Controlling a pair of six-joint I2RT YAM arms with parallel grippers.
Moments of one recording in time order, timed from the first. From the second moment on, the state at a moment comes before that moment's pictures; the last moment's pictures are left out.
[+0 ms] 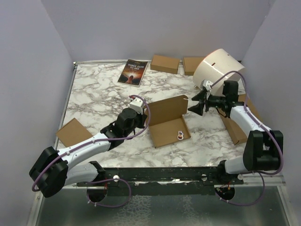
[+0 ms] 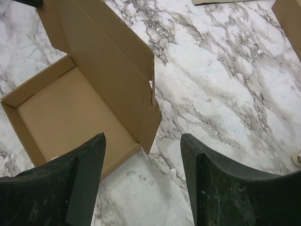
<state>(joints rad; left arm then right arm) -0.78 1.14 0.58 0.17 -0.21 -0.29 -0.02 1.42 0.89 -0.18 -1.10 -0.65</state>
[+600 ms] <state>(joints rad) -0.78 1.14 0.58 0.17 -0.22 -0.29 0.09 1.47 0.86 -0.01 -0.98 -0.63</state>
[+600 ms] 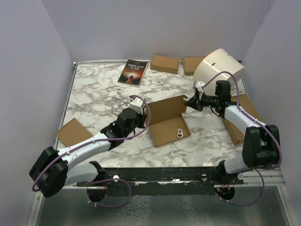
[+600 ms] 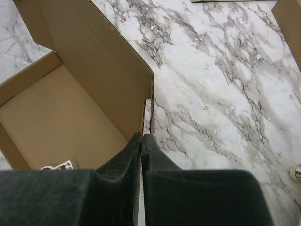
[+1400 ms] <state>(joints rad) -0.78 1.25 0.67 0.13 -0.37 -0.40 0.33 1.31 0.78 0.09 -0.40 -0.17</state>
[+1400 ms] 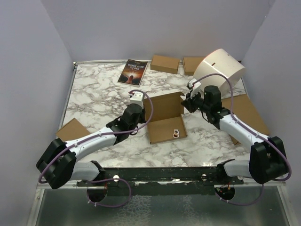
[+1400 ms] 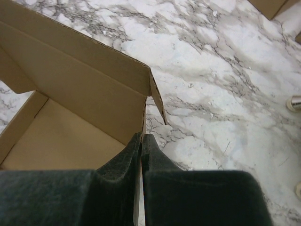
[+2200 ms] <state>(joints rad) -0.78 1.41 0.80 0.15 -0.48 -0.39 0.55 1.34 0.73 0.31 0.17 0.01</state>
